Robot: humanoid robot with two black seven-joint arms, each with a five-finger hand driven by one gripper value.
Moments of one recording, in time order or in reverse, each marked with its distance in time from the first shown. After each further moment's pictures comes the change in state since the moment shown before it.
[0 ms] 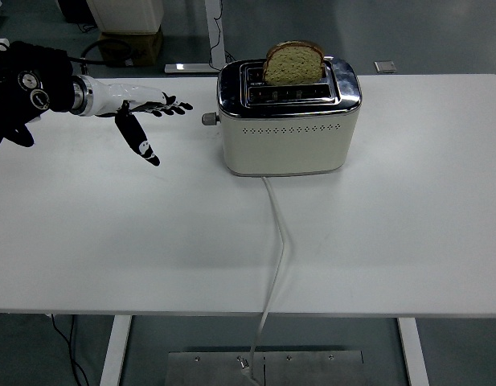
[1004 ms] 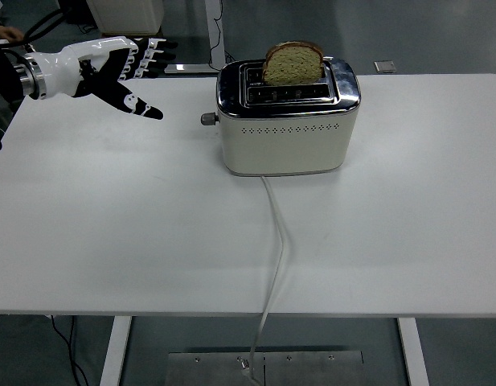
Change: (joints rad) left arm 0.051 0.242 -0.137 -0.234 -0.411 0.079 -0.006; right arm -0.006 0.000 0.000 0.000 -0.001 0.000 -0.001
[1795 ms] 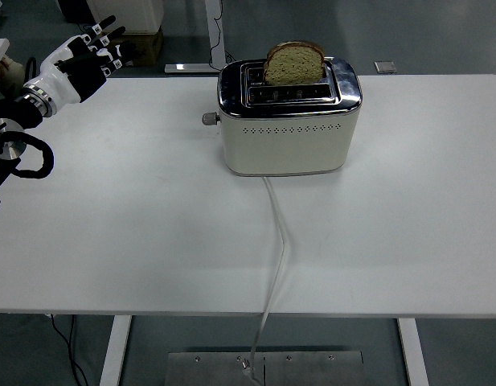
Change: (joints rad) left arm 0.250 -0.286 -0.259 0.452 -0.718 0.113 -0.082; right arm 0.000 0.000 0.002 0.000 0.000 0.000 0.000
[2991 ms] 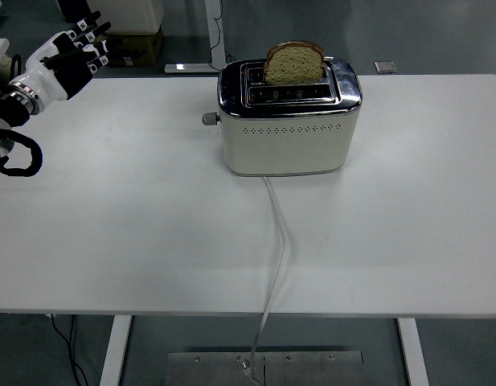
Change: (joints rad) left arm 0.004 0.027 -0.005 0.016 -0.011 0.001 -0.001; right arm 0.000 0.000 0.000 0.002 0.000 0.000 0.000
